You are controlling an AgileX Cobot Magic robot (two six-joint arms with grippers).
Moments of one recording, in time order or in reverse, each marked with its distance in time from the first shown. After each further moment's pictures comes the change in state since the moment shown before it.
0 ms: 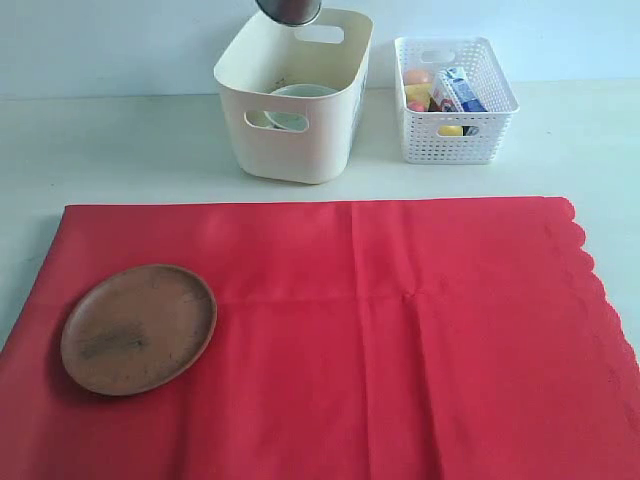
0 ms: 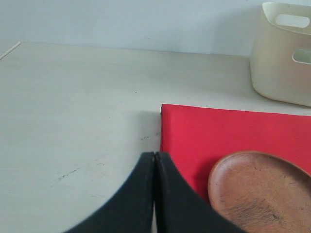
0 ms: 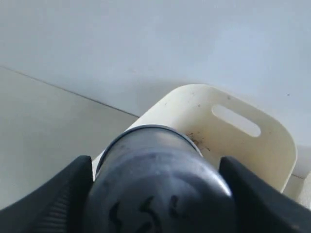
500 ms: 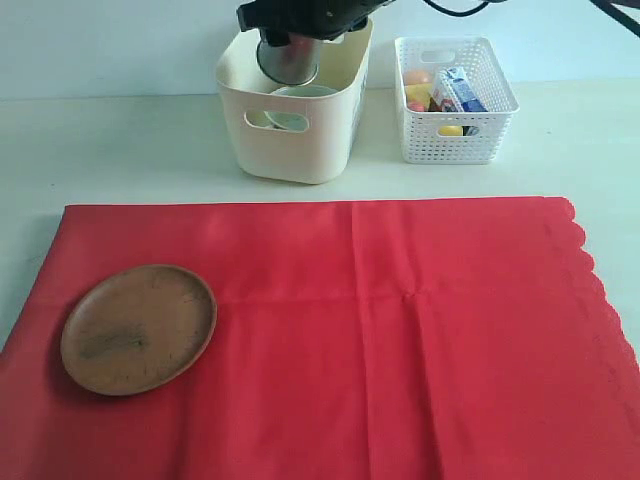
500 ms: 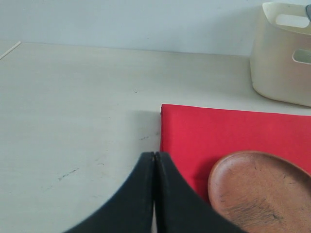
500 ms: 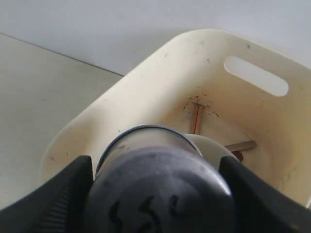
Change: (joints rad) left arm 0.000 0.000 0.000 0.000 0.000 0.000; right arm -0.002 0.135 0.000 -0.002 -0.030 0.004
